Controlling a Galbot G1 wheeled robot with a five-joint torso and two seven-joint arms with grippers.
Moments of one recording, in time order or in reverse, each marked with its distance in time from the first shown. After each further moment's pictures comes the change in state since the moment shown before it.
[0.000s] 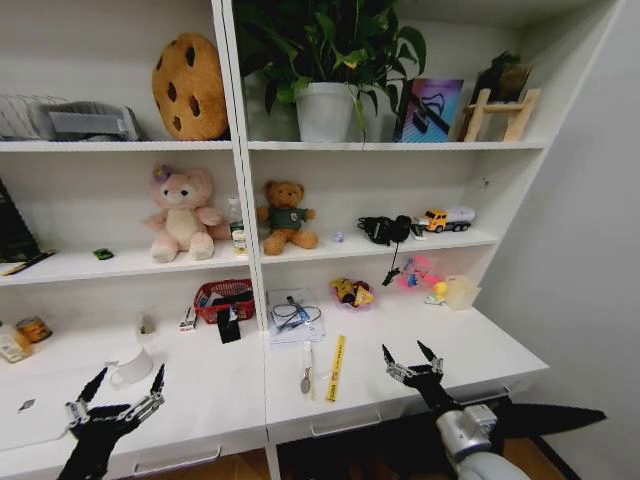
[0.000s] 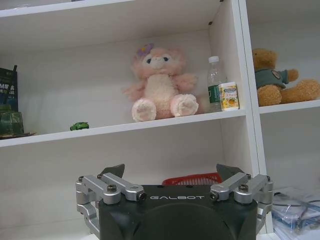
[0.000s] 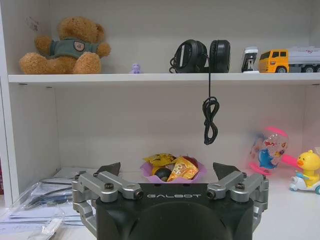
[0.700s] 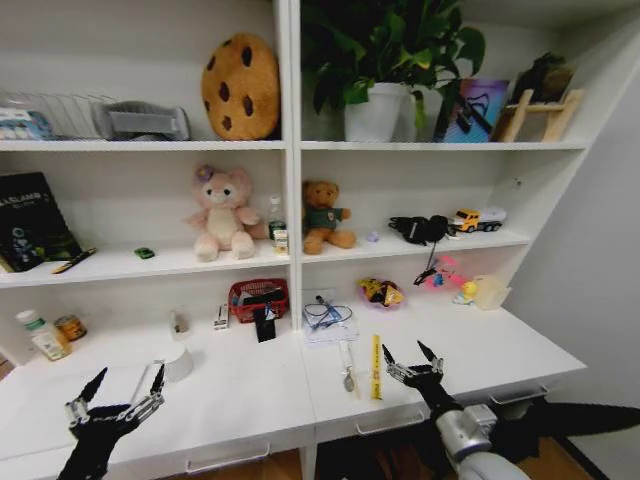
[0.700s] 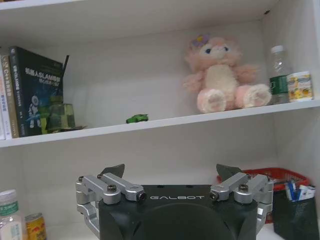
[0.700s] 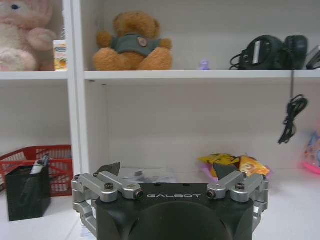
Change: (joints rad) left arm 0.000 0.000 0.000 0.000 0.000 0.000 0.000; right arm 0.001 0.000 0.000 -0.001 0.001 0.000 0.001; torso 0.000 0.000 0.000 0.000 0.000
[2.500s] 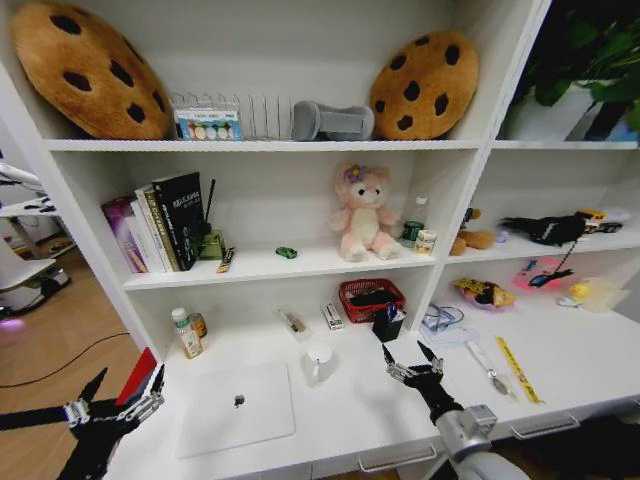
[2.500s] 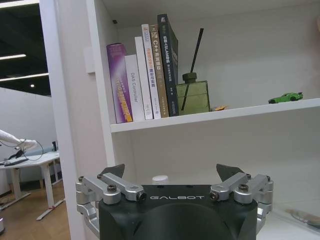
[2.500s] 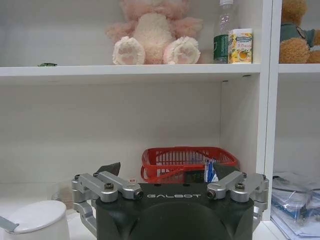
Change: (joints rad) left arm 0.000 0.000 0.000 0.000 0.000 0.000 0.000; right arm 0.000 0.000 0.000 0.000 0.000 0.000 0.000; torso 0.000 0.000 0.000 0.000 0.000
